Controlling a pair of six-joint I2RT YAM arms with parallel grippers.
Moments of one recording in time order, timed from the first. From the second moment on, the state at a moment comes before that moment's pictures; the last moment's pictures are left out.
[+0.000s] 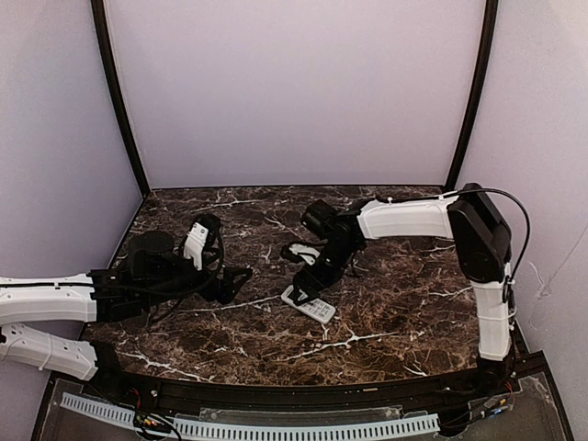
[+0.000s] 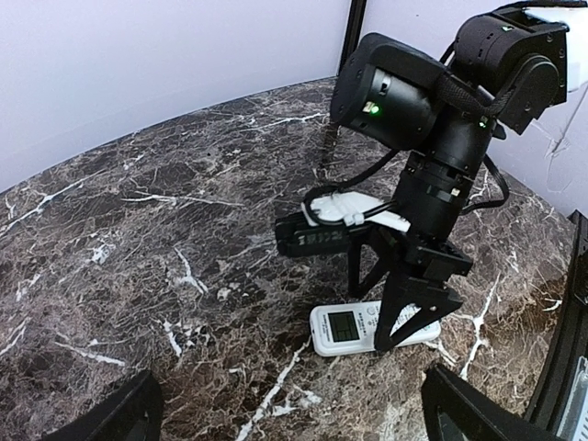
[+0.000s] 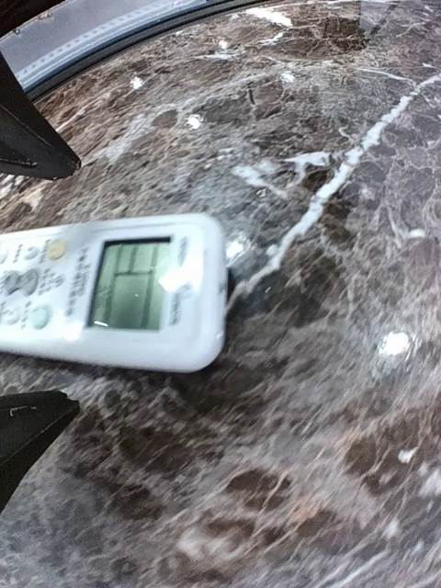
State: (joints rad) left arm -0.91 1.02 0.53 0.13 -0.15 -0.19; right arm 0.85 2.14 1.61 -0.79 -0.42 -0.01
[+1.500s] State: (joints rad) left arm -0.90 1.11 0.69 -0.05 -0.16 -0.23; right arm 0.97 1.91 1.23 -0.52 -0.13 0.03
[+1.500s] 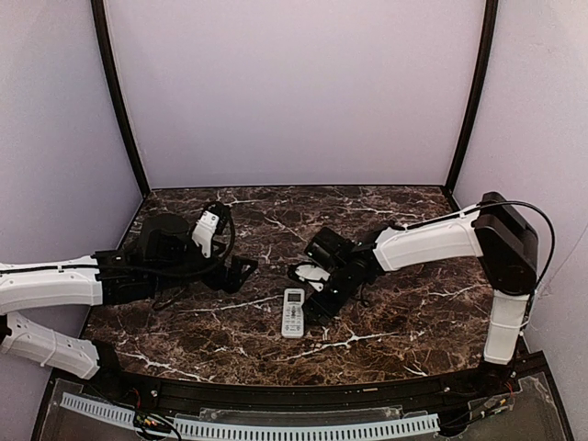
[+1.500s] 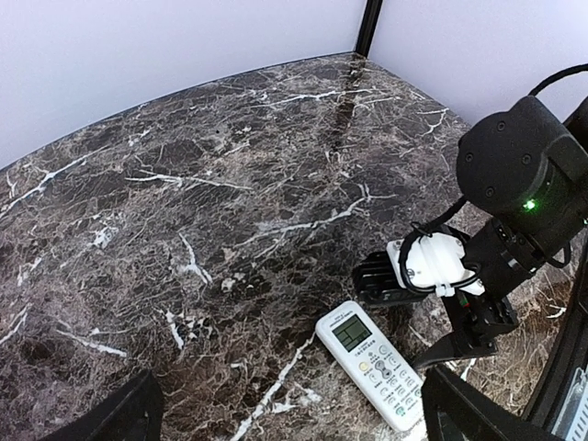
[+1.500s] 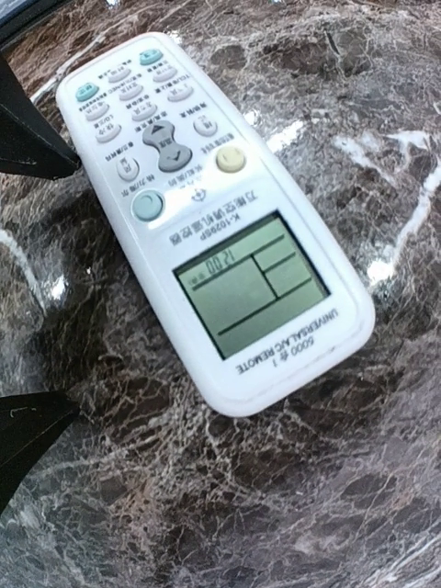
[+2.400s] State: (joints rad) left arm -0.57 1.37 0.91 -0.30 -0.02 -0.35; right arm 0.65 1.42 0.86 -0.20 -0.38 0.13
